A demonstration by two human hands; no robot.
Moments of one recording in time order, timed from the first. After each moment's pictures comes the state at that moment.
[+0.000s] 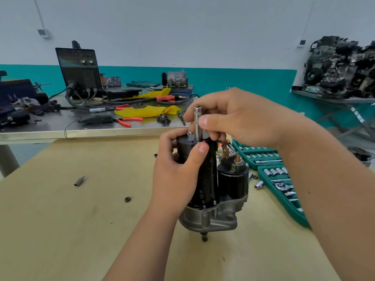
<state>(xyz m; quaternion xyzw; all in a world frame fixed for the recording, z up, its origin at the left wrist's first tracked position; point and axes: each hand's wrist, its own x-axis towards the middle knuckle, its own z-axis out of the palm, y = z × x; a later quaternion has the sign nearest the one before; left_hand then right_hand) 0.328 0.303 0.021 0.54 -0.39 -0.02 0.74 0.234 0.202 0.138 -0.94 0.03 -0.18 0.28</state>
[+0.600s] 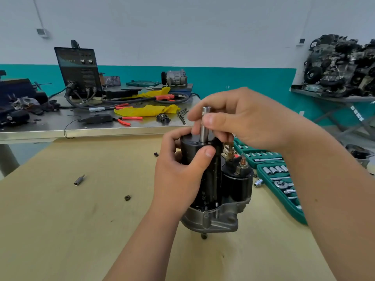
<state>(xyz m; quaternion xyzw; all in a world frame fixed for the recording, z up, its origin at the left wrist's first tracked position) 0.321 0.305 0.021 0.52 -0.41 -0.02 0.75 0.223 0.204 0.131 -0.92 0.02 -0.21 0.33</state>
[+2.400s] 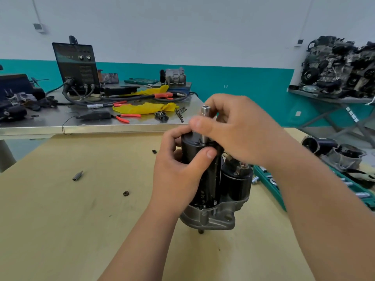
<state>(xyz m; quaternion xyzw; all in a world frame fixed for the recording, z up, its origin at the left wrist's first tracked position) 0.316 0.311 0.020 0.50 -0.43 -0.03 0.75 0.221 0.230 0.117 -0.91 0.12 -0.33 0.22</state>
